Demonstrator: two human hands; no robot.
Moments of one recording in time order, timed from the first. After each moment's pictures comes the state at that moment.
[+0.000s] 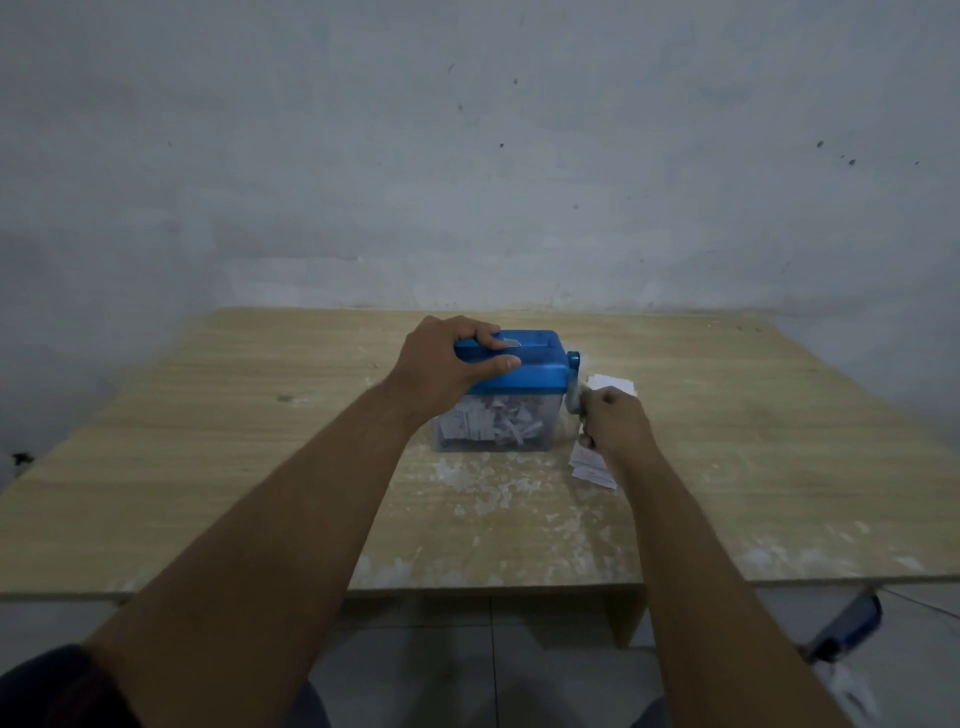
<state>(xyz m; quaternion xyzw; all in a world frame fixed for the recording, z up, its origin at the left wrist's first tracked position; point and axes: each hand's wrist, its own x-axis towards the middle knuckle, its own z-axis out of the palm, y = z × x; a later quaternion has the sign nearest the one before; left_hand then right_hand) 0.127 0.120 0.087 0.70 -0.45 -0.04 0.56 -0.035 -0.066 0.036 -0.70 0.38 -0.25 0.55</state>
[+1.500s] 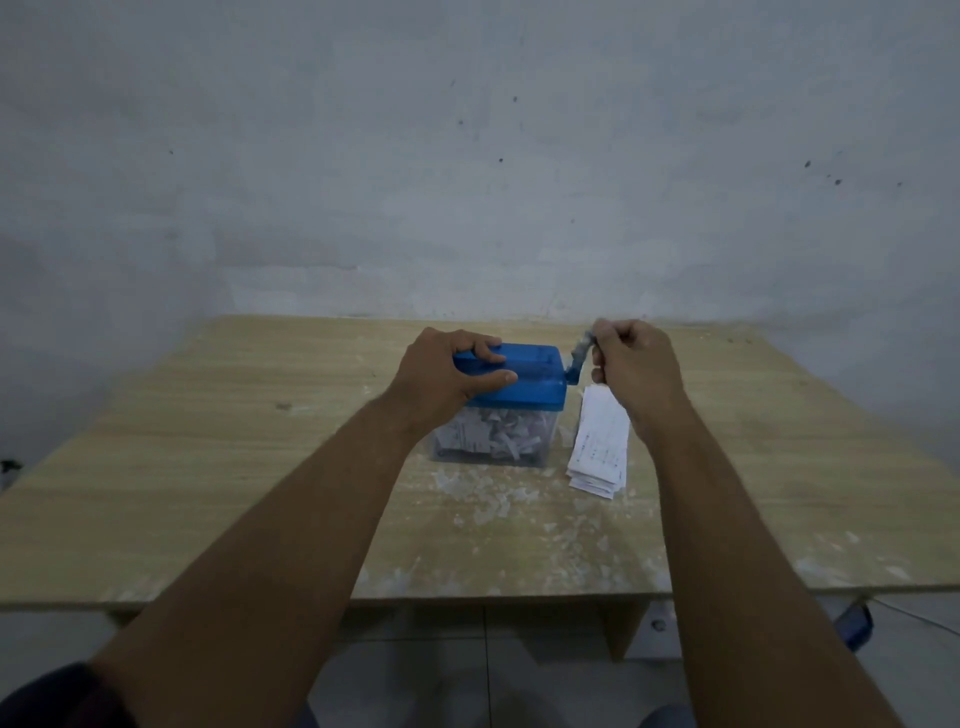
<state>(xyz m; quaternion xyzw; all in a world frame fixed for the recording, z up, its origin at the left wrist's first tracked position) 0.123 0.122 0.087 0.69 -0.44 -0.06 0.58 -0.049 -0.049 0.133 -0.71 0.27 -0.38 0.53</state>
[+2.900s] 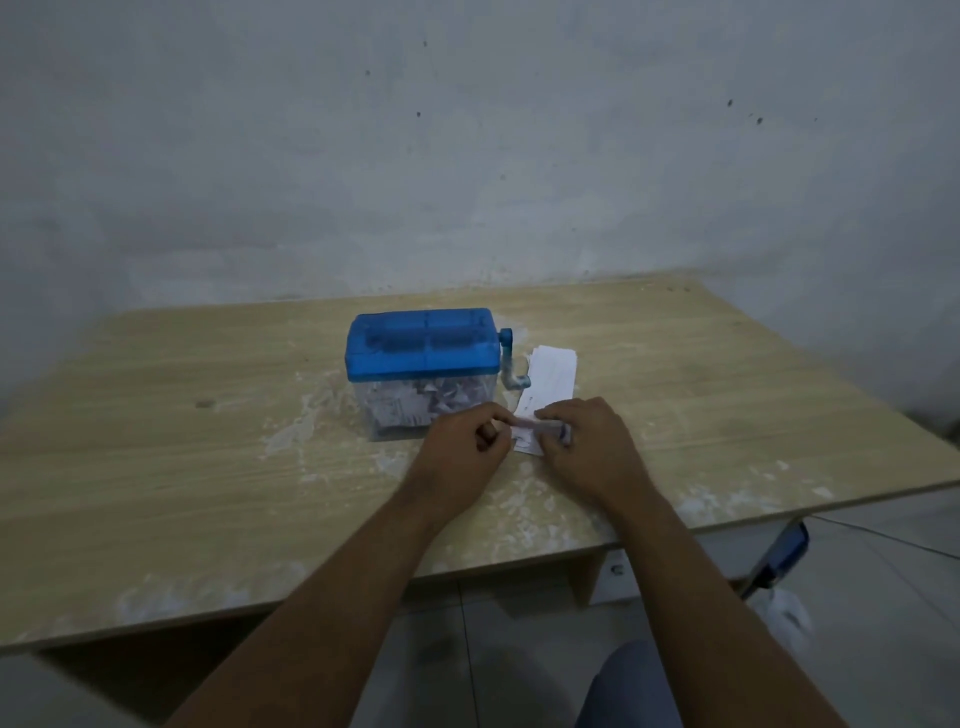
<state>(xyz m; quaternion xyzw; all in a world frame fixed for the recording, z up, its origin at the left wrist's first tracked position) 0.017 0.088 -0.001 0.75 -0.47 -0.03 0.46 -0.108 -0.080 -0.013 -0.92 0.25 -0.28 0.15</state>
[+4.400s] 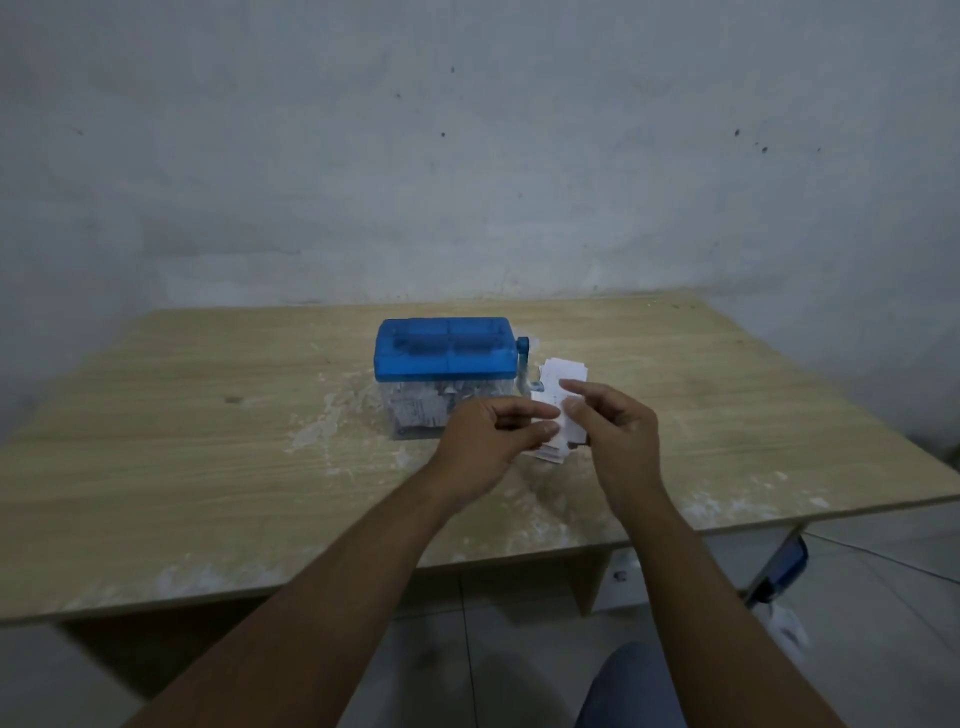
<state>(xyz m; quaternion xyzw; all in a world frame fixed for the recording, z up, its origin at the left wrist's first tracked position) -0.009 0.107 0.049 0.63 -0.40 -0.24 0.62 -0.127 -0.026 0.039 -0.68 0.19 -0.45 0.55</state>
